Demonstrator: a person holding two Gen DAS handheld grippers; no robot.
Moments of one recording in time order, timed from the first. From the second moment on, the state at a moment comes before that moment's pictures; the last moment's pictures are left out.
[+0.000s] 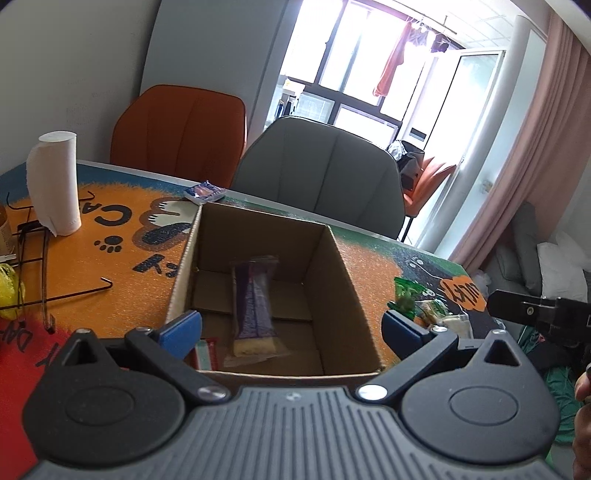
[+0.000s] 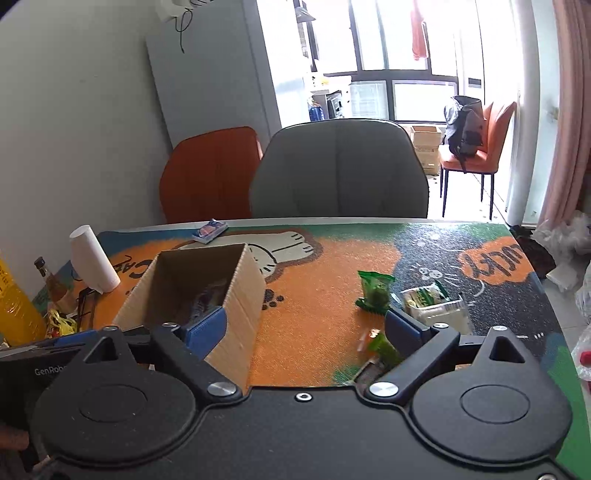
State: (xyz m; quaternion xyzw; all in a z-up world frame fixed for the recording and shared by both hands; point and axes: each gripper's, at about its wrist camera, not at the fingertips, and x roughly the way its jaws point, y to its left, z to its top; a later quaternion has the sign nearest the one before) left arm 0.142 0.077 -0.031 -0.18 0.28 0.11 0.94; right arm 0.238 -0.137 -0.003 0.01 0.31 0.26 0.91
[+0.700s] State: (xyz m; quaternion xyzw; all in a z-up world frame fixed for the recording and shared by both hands) left arm 0.157 0.023 -0.031 -0.15 0.31 0.06 0.94; right arm 0.241 -0.205 -0.019 0.05 0.33 0.22 0.92
